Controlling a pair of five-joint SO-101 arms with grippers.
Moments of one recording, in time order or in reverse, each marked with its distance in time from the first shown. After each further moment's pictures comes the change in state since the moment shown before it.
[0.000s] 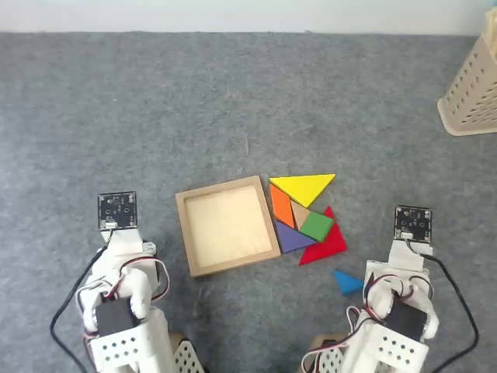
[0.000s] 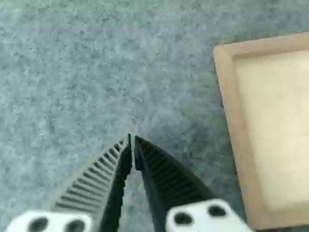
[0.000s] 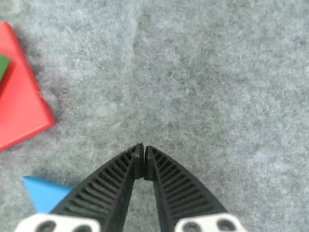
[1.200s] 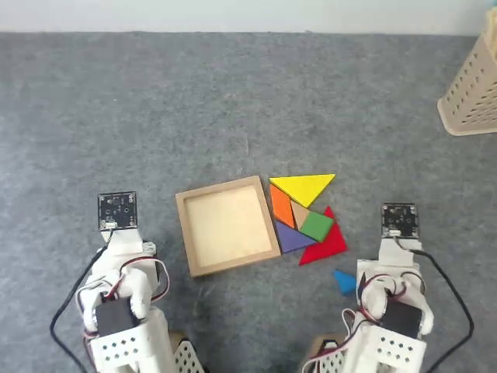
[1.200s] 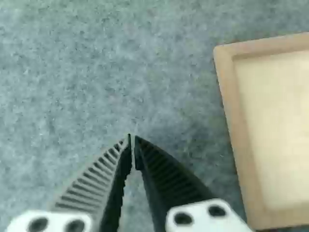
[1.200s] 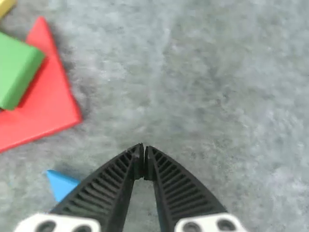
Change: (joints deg) left arm 0.0 0.0 0.0 0.0 0.0; right arm -6.9 0.0 0.0 0.0 -0.1
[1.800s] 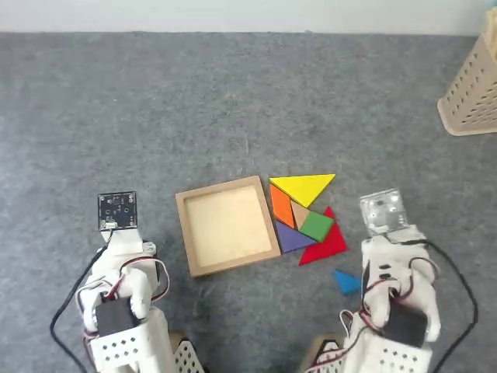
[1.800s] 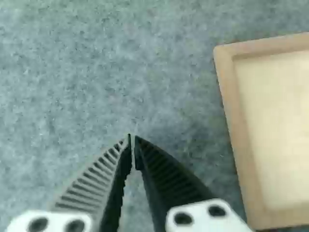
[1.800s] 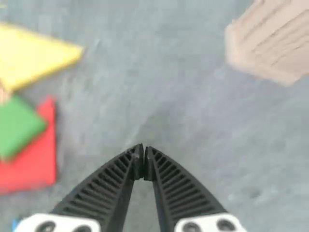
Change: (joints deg) left arm 0.0 0.0 0.0 0.0 0.0; right arm -1.8 0.1 -14.7 -10.7 14.9
